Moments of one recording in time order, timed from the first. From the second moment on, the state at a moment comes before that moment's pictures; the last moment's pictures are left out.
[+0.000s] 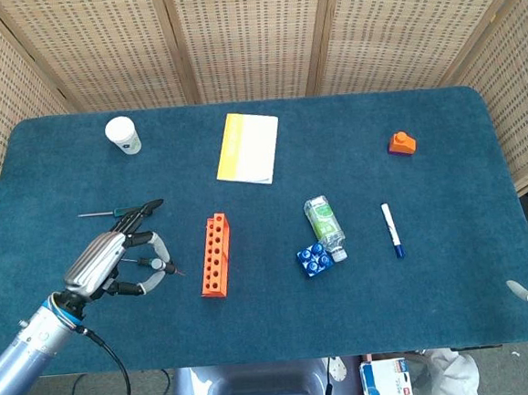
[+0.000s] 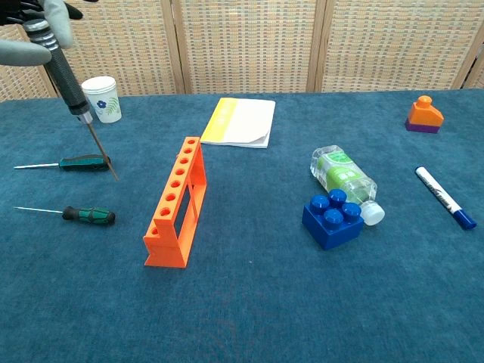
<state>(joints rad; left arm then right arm) -0.55 -0.83 -0.21 -2.16 1.36 0.95 -0.36 0.03 -1.00 0.10 -1.54 -1.50 1.55 0.30</state>
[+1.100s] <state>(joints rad) -0.72 -0.96 -0.23 -2.18 1.10 0.86 -0.17 0.03 -1.00 0.10 -1.52 -1.48 1.53 0.33</state>
